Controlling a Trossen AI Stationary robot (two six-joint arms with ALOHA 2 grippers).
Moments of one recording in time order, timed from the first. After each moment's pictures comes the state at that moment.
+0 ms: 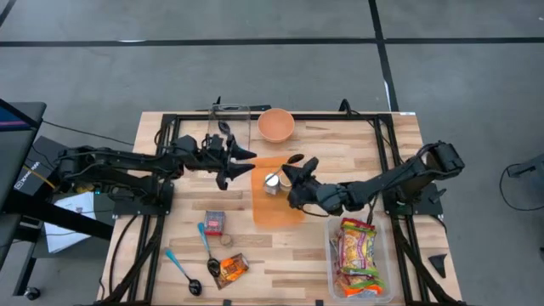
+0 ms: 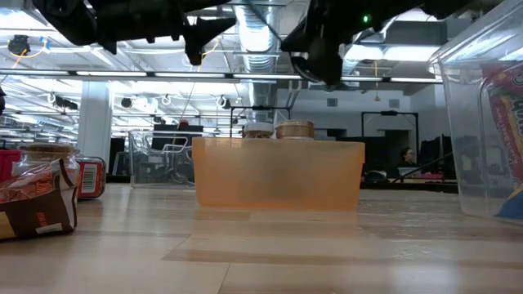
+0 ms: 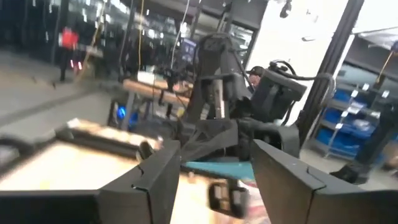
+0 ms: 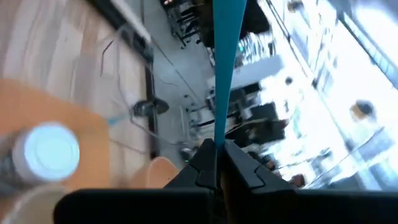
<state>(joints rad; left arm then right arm) 0.19 1.16 0.51 0.81 0.22 -0.33 0.28 1.61 0.86 0.60 0.99 -1.08</state>
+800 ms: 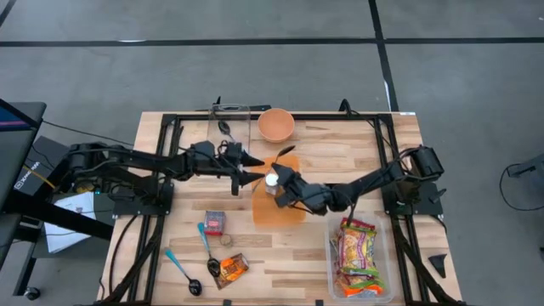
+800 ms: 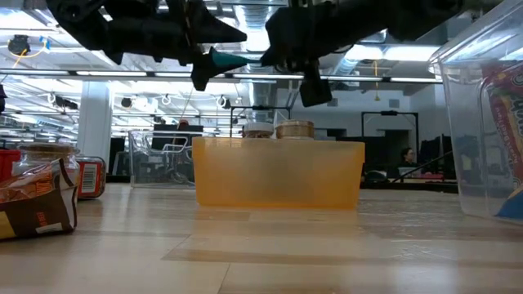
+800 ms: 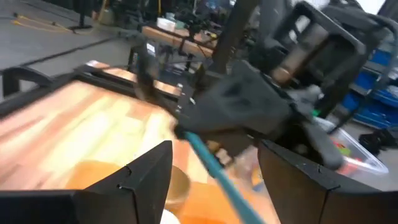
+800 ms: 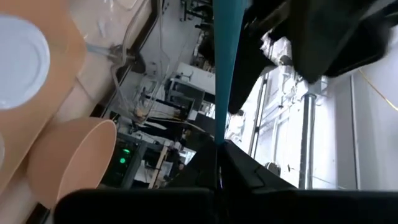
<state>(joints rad) 0.14 1.30 0.55 0.67 0.15 -0.30 0.22 1.79 0.95 0.74 0.99 -1.77</state>
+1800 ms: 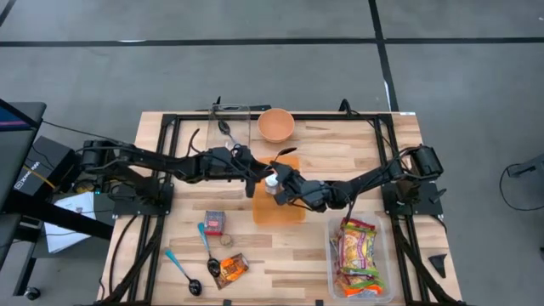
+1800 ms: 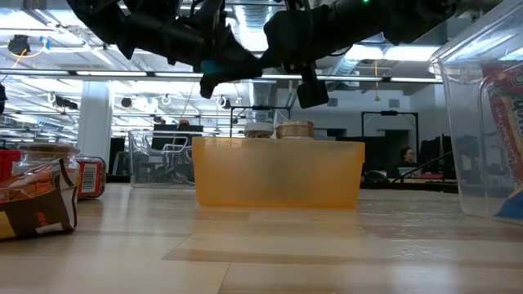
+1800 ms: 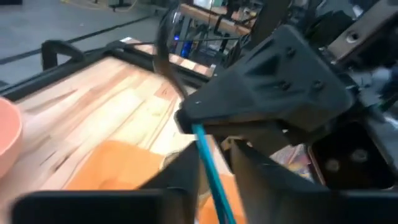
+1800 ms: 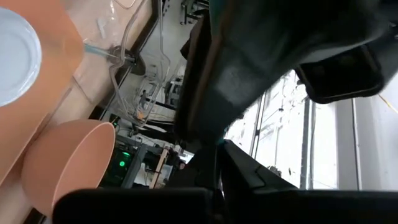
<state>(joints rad) 0.08 1.42 0.67 0.53 -0.07 -0.31 0.21 1.79 0.95 0.73 0.95 -1.77</state>
